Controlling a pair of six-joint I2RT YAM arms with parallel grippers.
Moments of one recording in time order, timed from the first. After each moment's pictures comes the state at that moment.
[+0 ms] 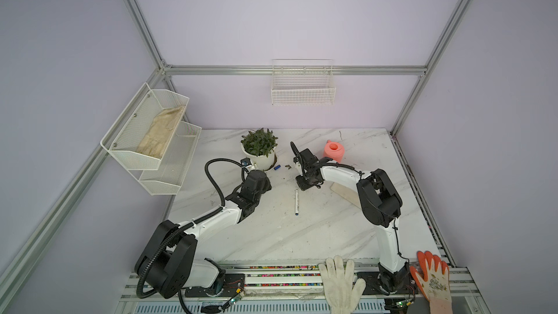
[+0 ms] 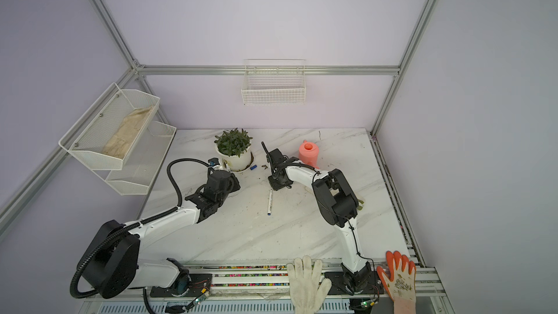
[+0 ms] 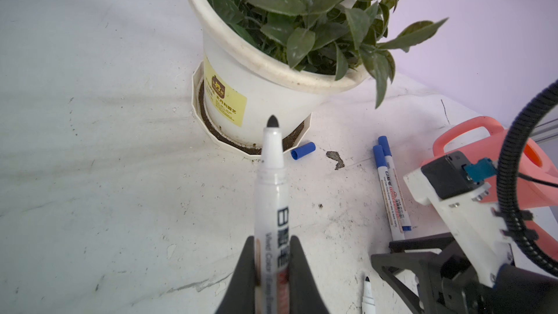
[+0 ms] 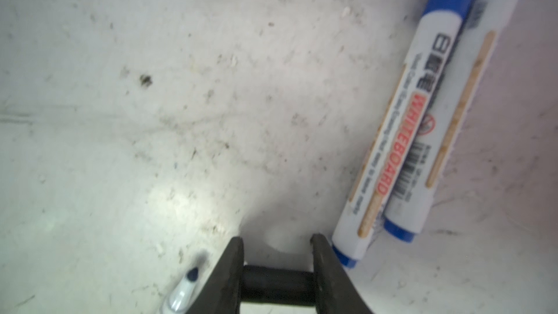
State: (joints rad) left arm -0.52 1.37 0.74 0.06 -0.42 -0.68; right arm 0.63 2.10 1.54 -0.62 -0.01 0.10
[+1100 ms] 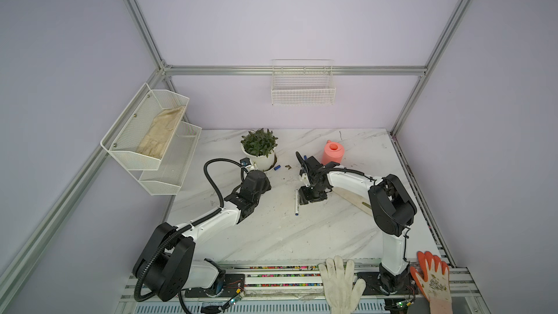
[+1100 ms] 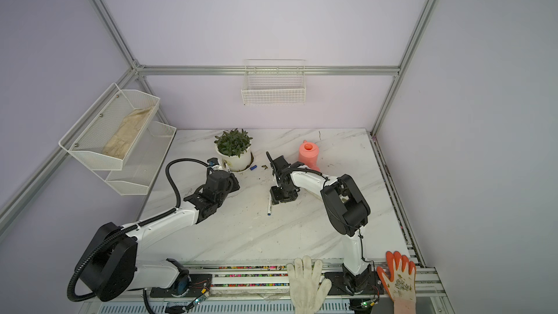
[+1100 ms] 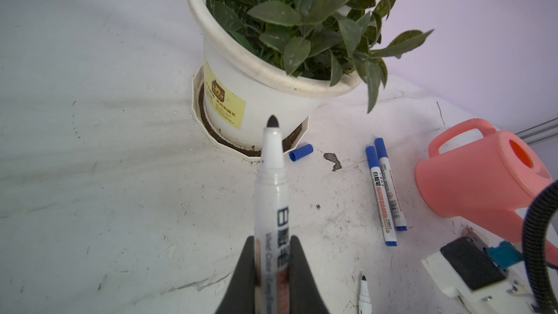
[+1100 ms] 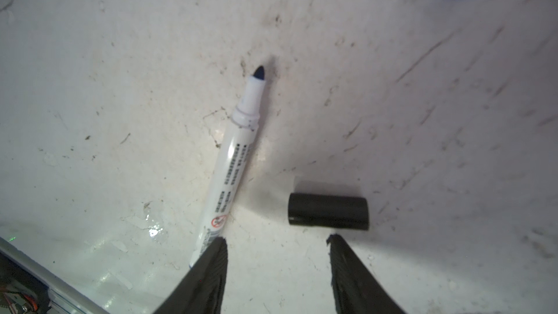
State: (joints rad) left arm -0.52 1.34 0.74 0.05 -0.42 -0.67; right arm 0.63 1.99 1.41 -0.78 -0.24 0.33
